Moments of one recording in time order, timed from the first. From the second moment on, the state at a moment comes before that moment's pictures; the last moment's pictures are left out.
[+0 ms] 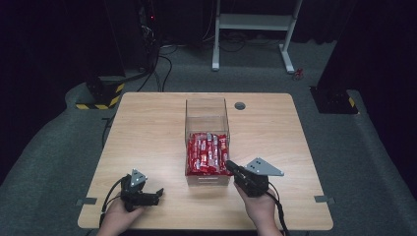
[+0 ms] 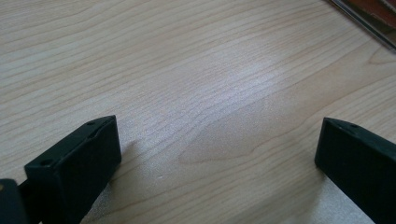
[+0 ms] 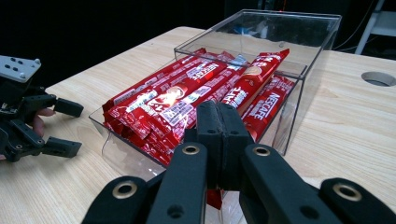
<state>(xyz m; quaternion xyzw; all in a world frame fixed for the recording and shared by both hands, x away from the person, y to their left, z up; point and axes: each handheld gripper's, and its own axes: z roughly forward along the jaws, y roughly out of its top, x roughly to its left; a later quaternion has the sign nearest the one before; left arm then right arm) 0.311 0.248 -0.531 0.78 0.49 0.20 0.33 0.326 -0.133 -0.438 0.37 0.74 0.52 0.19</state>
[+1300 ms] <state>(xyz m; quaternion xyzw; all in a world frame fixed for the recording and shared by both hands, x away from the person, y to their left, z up) 0.311 0.248 -0.531 0.78 0.49 0.20 0.33 0.333 -0.173 -0.432 0.40 0.72 0.53 0.22</state>
